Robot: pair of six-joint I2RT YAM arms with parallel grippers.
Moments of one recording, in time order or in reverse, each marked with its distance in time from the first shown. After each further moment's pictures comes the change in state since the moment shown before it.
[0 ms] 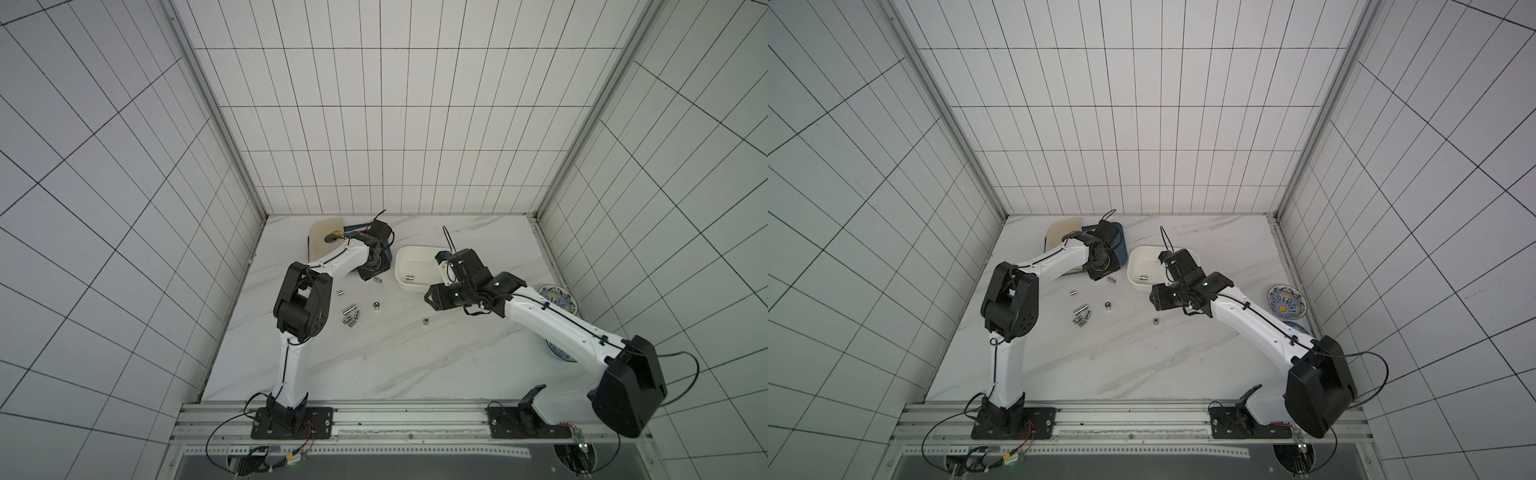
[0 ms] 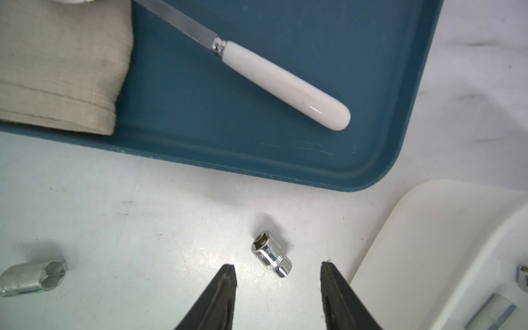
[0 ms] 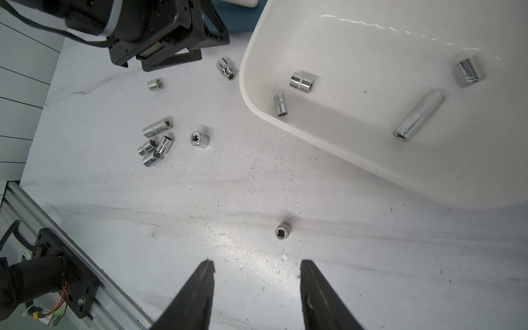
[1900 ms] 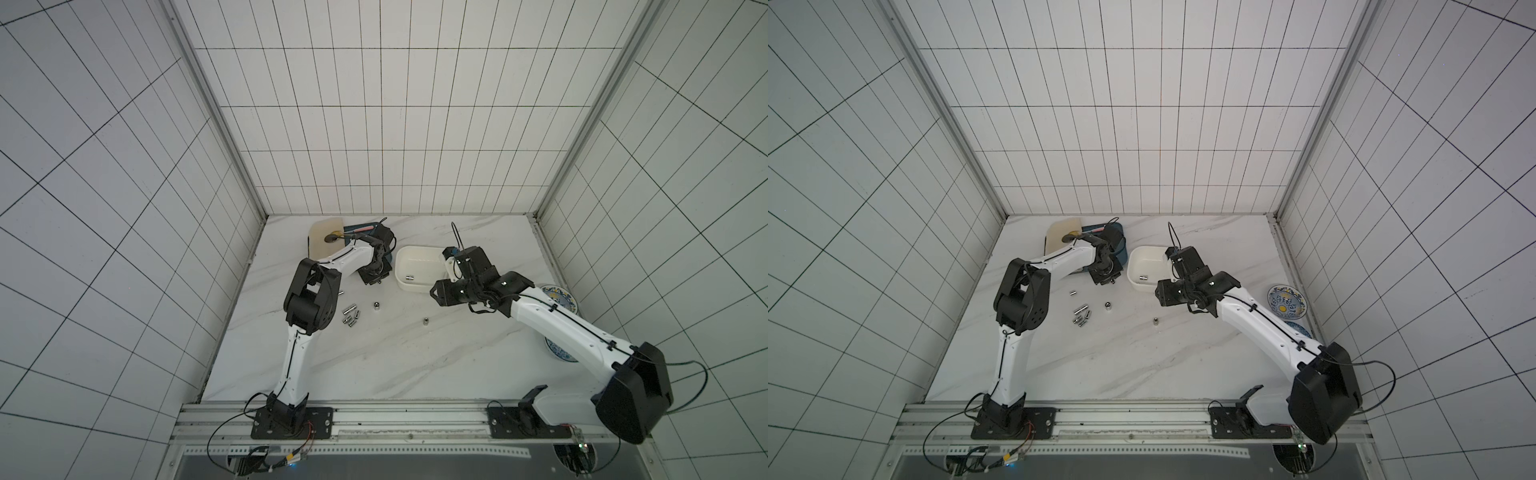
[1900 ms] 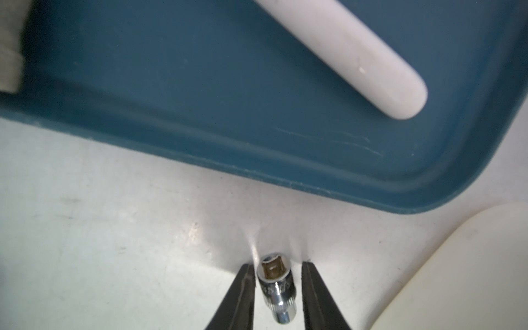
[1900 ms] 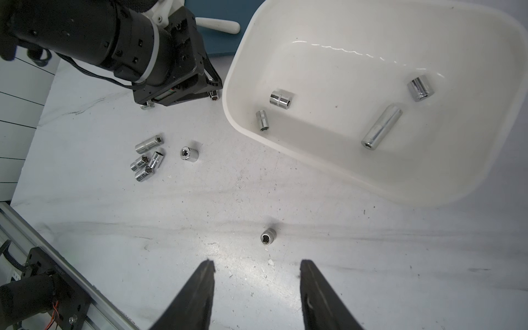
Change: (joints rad) left arm -0.002 0.095 0.039 -0.032 0.047 -0.066; right arm -0.046 -0.035 -0.002 0.000 0.031 -0.003
